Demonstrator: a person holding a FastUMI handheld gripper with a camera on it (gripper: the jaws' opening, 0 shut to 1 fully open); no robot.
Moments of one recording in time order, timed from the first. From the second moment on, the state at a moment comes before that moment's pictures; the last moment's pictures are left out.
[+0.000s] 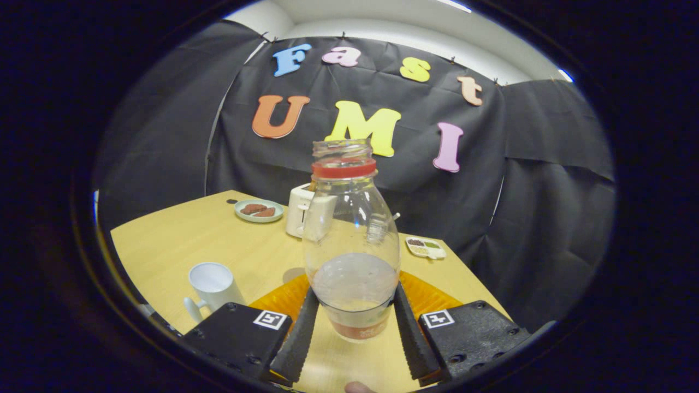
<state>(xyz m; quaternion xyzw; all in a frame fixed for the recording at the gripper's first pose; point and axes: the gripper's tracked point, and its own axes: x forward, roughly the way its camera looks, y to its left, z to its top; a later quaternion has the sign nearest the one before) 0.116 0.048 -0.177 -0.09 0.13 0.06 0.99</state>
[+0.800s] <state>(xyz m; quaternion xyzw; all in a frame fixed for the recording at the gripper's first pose) 0.118 0.067 -0.212 -0.35 0.12 0.05 0.93</state>
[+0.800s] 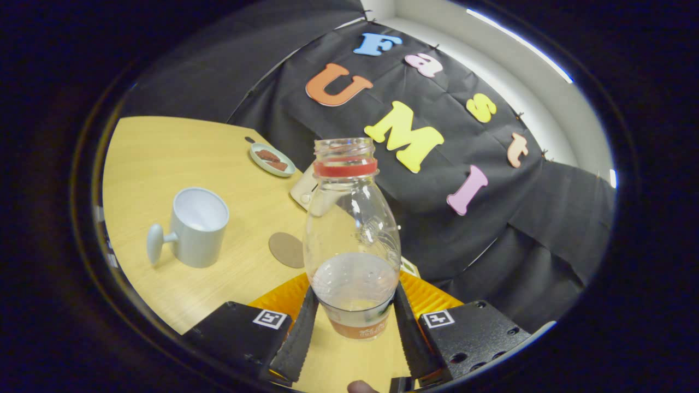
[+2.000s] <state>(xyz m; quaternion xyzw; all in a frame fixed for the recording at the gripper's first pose) 0.133 0.083 -0.232 -0.65 0.05 0.00 0.75</state>
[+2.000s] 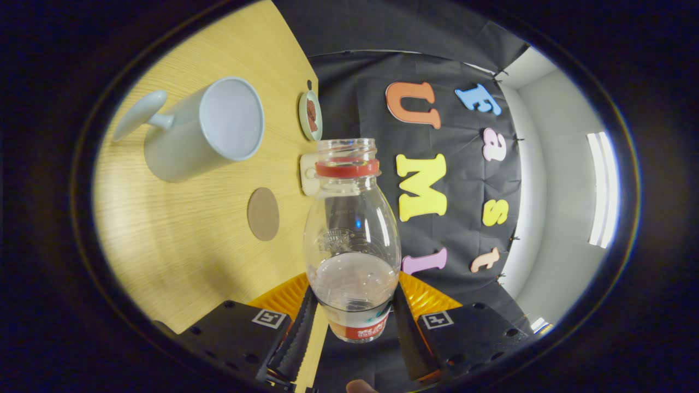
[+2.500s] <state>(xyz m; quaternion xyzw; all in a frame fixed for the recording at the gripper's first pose) 0.141 0.091 -0.214 -0.69 0.03 0.01 0.72</state>
